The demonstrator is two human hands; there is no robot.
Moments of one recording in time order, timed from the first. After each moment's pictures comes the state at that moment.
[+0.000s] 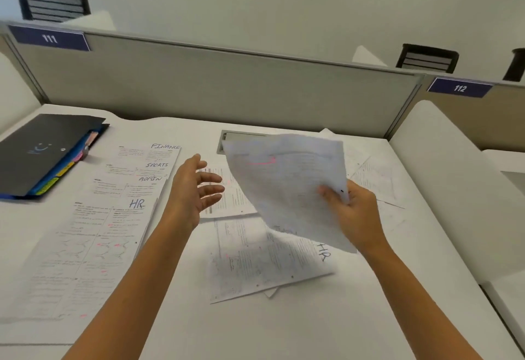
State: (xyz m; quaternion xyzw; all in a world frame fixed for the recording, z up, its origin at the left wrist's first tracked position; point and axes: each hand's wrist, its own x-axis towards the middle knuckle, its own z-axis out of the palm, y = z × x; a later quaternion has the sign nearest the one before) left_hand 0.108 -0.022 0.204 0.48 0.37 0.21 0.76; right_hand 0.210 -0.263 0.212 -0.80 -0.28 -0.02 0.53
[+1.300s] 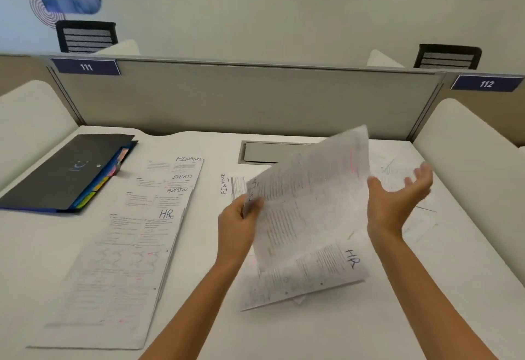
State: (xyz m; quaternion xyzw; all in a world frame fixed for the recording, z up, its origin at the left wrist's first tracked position) left_hand 0.095 -0.059 0.151 0.72 0.26 0.29 0.58; right_hand 0.240 -0.241 0.193 -0.72 0.03 -0.20 0.67
